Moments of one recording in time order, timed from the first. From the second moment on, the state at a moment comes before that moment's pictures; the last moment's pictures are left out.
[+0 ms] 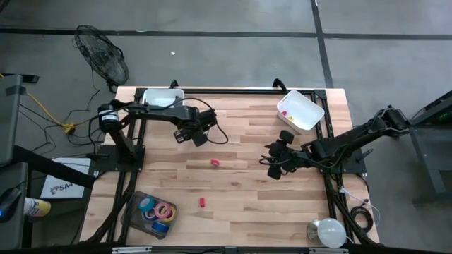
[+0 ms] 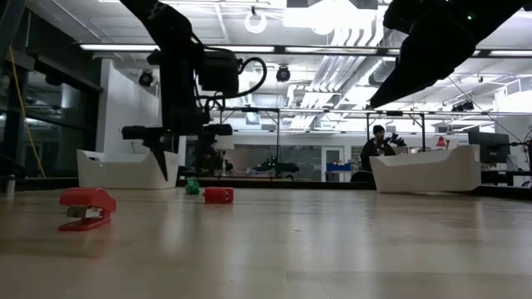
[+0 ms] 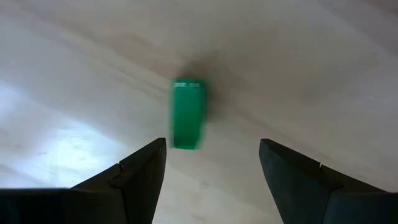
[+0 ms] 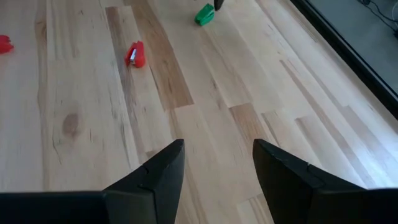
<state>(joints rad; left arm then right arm) 0.31 1.72 1.08 -0.75 -0.19 1.39 0.32 1.19 0.67 -0.30 0.59 0.38</state>
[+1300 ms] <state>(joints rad) 0.37 1.80 1.08 -0.66 -0.14 1.49 0.32 1.19 0.67 -0.27 0.59 0.38</state>
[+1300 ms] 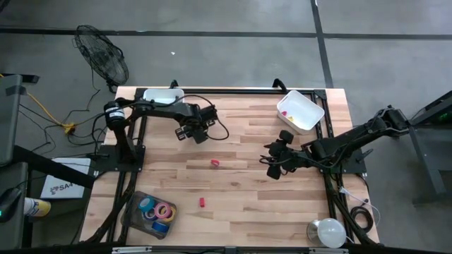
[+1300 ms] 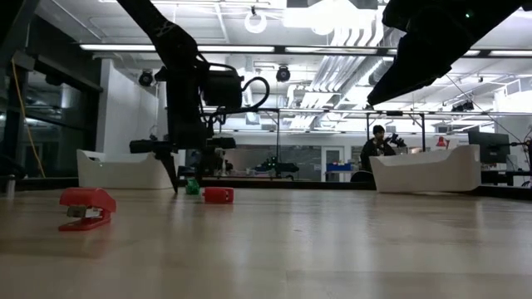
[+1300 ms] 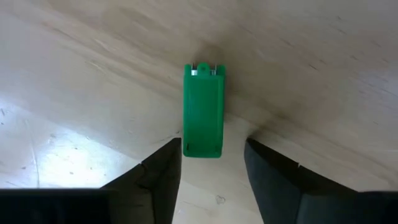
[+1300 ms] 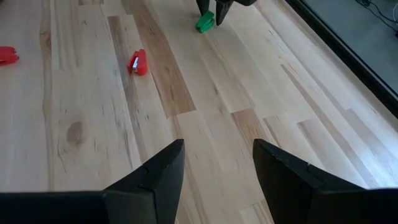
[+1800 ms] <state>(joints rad) 0.36 1.80 1.08 -0.65 -0.16 1.51 0.32 1.19 0.67 -0.27 0.59 0.38</state>
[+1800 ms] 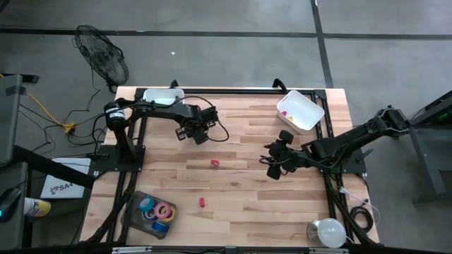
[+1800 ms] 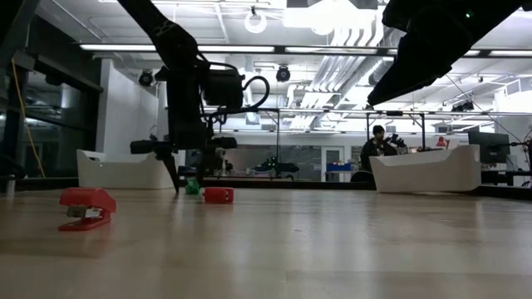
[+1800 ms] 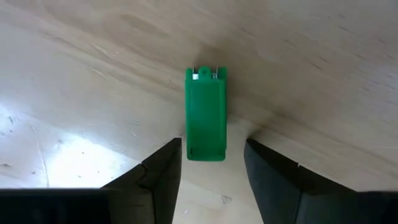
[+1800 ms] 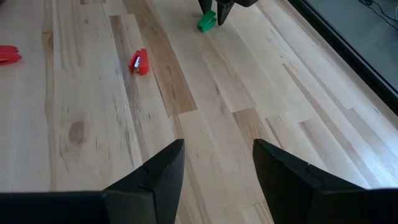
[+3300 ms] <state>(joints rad) 0.34 1.80 1.08 -0.65 -0.09 1.44 0.32 1.19 0.67 -0.27 0.59 0.39</state>
